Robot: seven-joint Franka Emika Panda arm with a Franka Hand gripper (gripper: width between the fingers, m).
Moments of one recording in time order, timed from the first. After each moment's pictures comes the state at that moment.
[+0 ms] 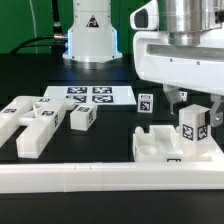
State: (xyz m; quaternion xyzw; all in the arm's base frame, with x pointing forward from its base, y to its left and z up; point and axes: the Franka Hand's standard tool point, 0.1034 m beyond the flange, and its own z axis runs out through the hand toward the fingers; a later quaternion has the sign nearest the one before) arm 0.630 0.106 0.077 -0.87 0.48 -0.02 0.07
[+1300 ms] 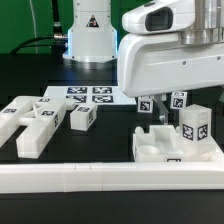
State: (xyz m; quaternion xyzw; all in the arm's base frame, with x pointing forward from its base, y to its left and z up) arm 0.630 0.105 0.077 -0.99 -0.09 -0.05 0.03
